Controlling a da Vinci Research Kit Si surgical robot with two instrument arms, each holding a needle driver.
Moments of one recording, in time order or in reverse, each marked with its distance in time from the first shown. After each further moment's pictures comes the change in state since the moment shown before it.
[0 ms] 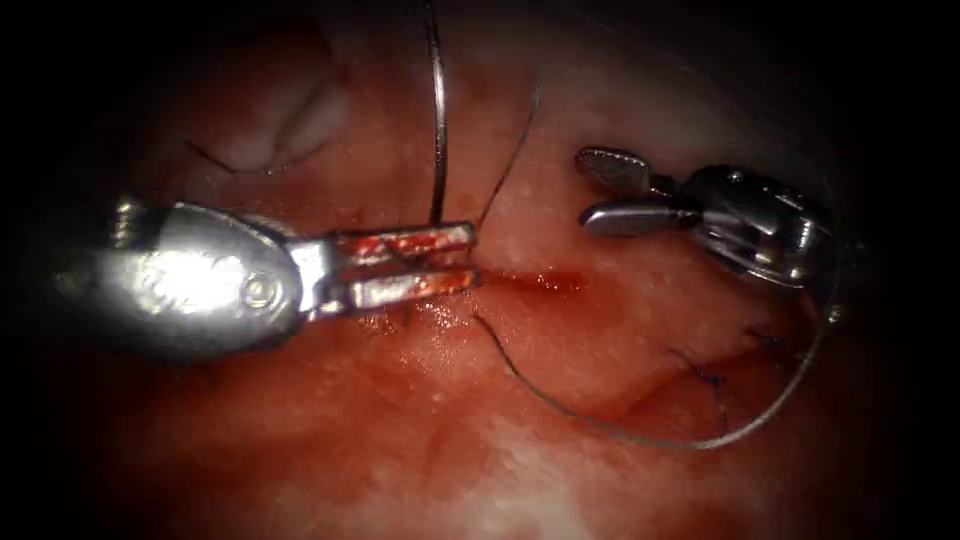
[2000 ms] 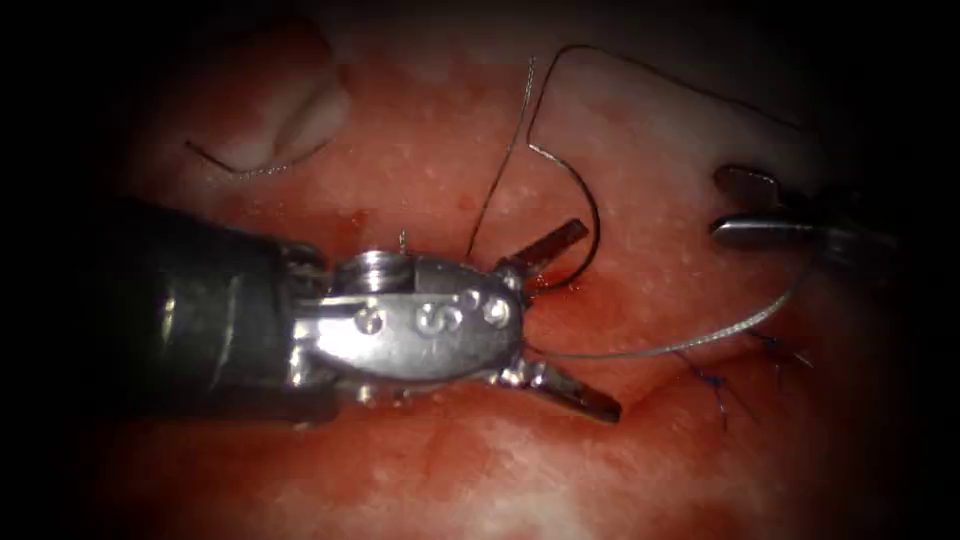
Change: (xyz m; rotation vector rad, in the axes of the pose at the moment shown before) right arm -0.001 0.002 -0.007 -0.193 -0.045 -0.083; left arm -0.004 0.001 0.010 -0.047 -0.177 -0.442
